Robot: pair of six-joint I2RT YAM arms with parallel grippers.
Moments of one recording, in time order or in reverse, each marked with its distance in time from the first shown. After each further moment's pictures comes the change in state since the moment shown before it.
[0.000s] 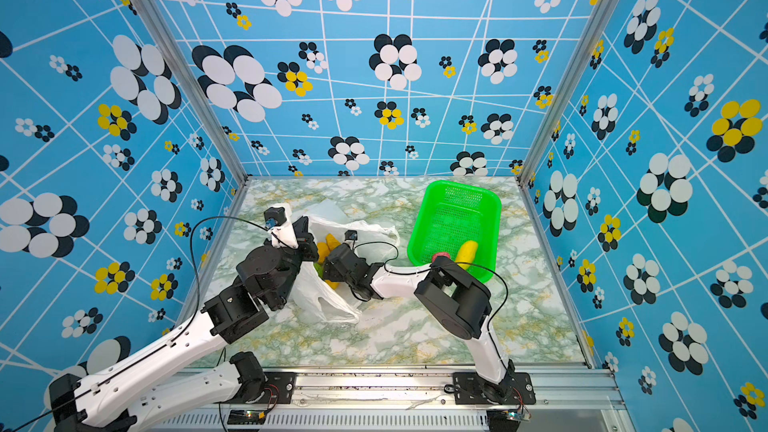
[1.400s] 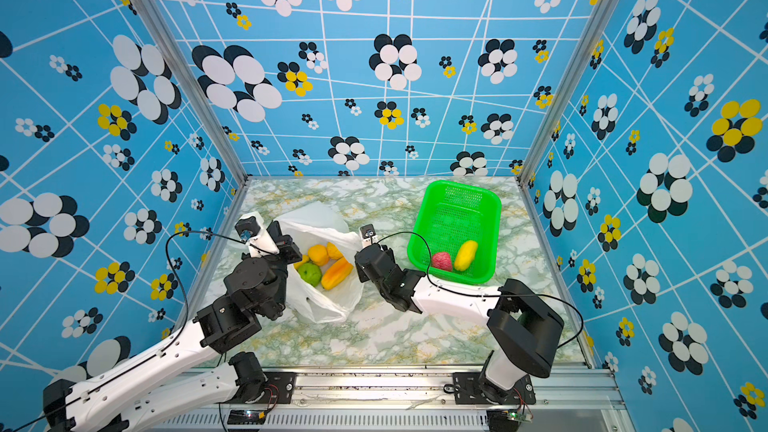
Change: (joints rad) left arm -0.062 -0.061 -0.043 0.056 -0.367 0.017; right arm 0.000 -0.482 -0.318 0.000 0.251 -0.519
